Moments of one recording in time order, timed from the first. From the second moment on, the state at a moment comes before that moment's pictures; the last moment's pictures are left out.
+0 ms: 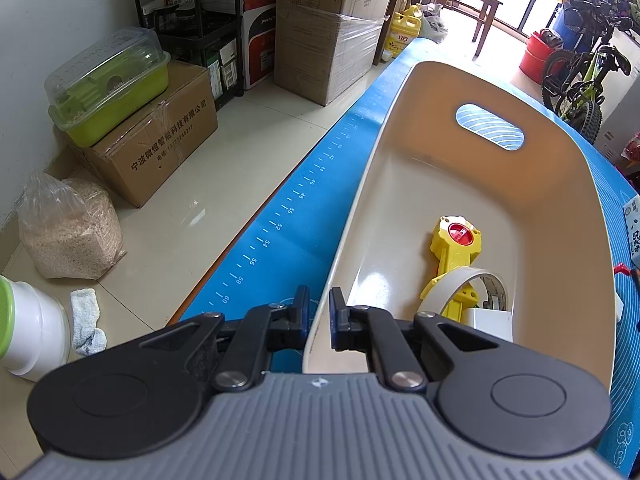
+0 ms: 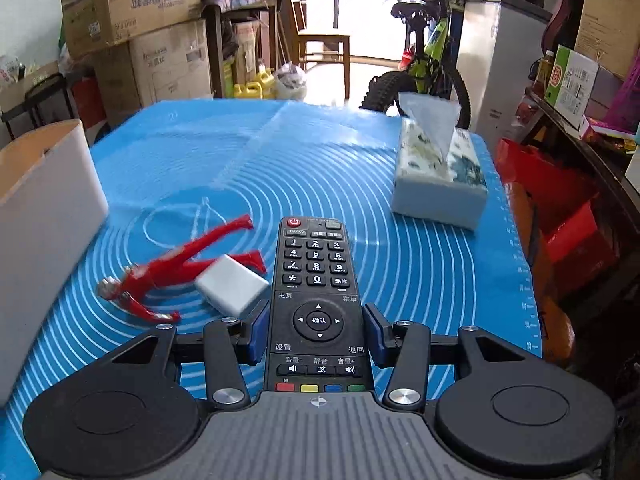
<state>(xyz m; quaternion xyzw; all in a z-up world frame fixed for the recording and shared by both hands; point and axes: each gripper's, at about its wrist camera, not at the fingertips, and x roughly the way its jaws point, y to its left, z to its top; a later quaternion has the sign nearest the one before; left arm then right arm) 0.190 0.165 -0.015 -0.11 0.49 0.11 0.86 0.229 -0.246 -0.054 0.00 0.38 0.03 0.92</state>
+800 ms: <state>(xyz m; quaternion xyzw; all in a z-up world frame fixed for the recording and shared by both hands) 0.190 0.164 -0.015 -0.11 0.49 0.11 0.86 0.228 -0.064 0.063 -0.06 0.29 0.20 0.93</state>
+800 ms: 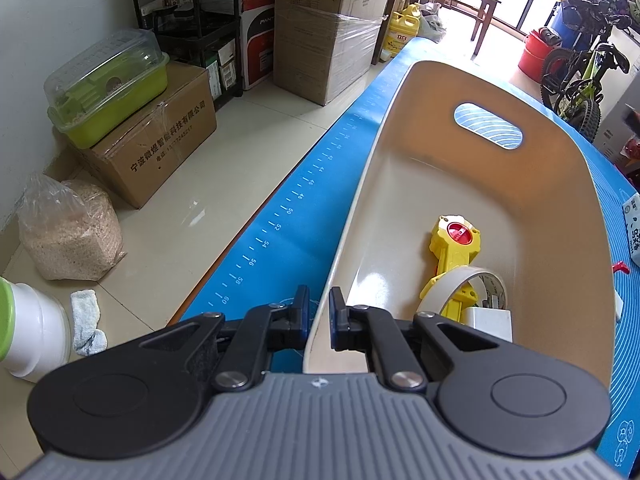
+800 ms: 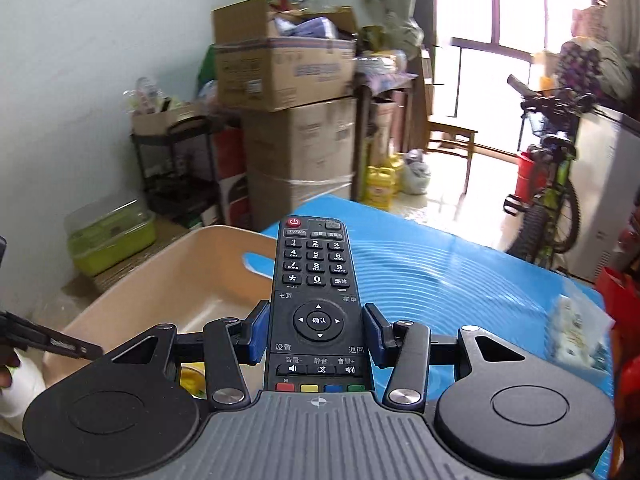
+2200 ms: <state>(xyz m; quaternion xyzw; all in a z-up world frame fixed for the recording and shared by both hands) 0.189 0.162 -0.015 -0.10 0.49 0.11 0.86 0.230 0.037 0.006 -0.11 0.42 0.24 0.87</state>
